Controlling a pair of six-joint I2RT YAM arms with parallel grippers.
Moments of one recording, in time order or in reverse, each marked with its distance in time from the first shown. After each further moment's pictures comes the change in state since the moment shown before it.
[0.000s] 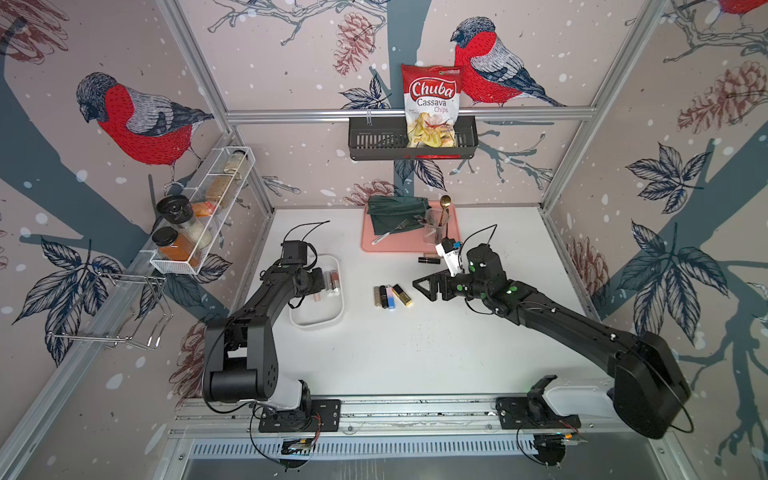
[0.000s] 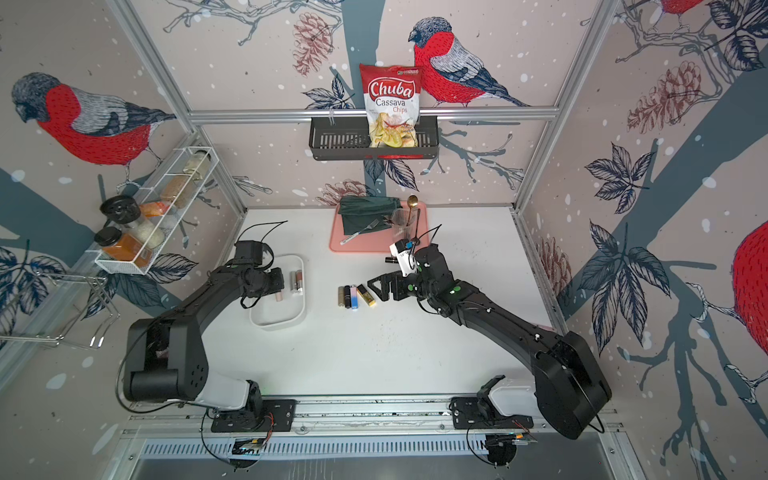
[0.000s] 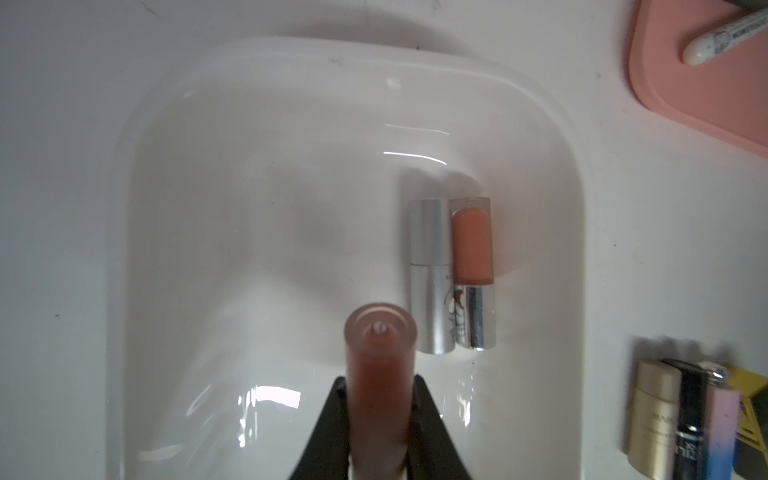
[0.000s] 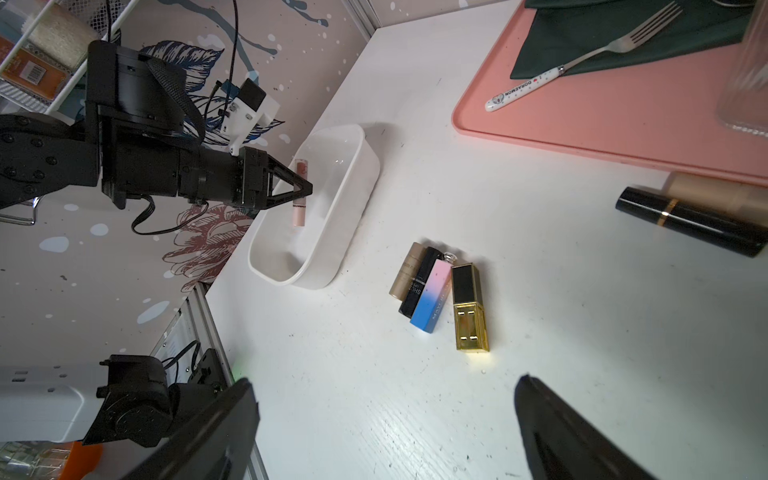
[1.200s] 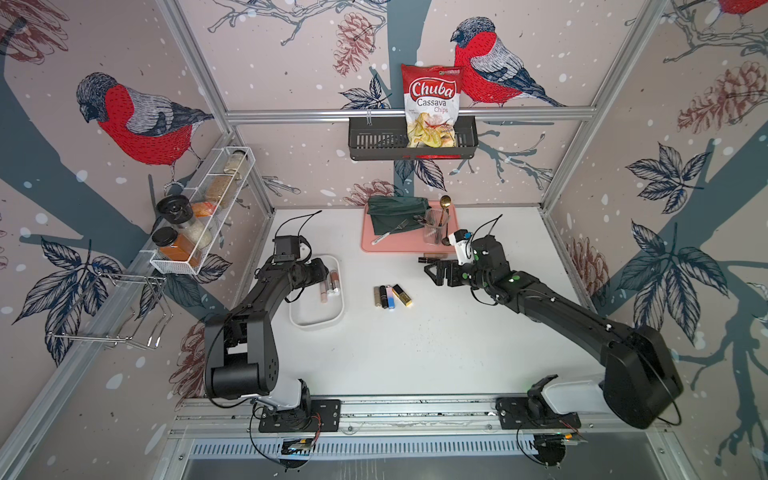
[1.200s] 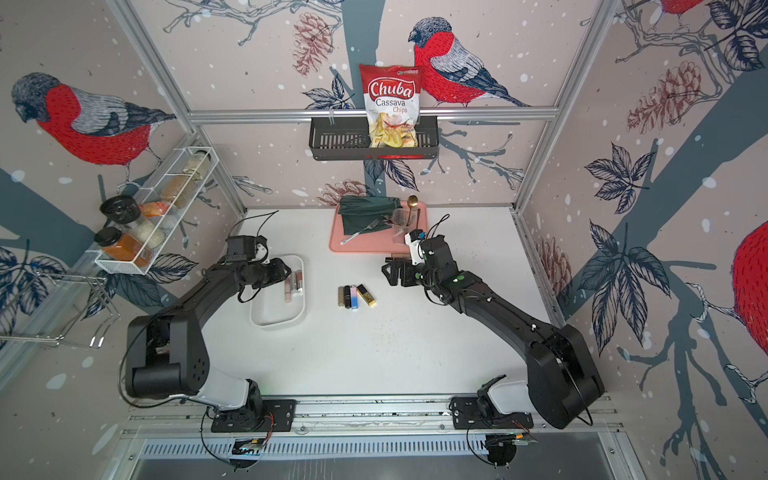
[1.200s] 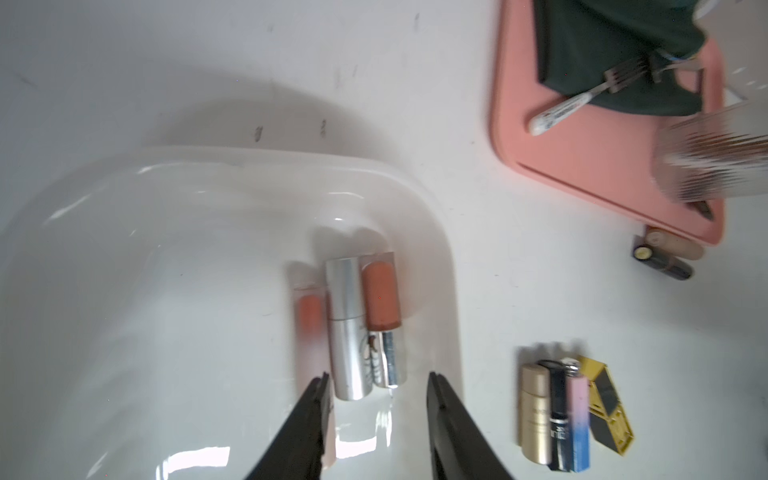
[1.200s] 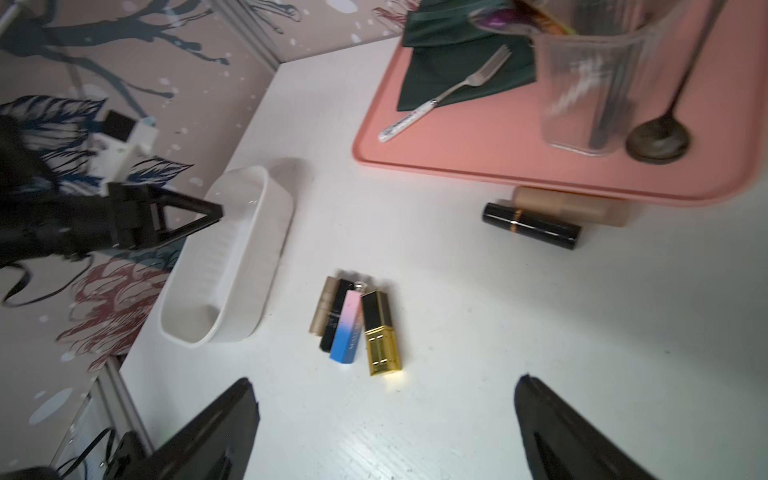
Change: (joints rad) left arm 0.047 -0.051 -0.004 0.129 0.287 -0.014; right arm -0.118 0.091 0.116 -0.123 0.180 -0.002
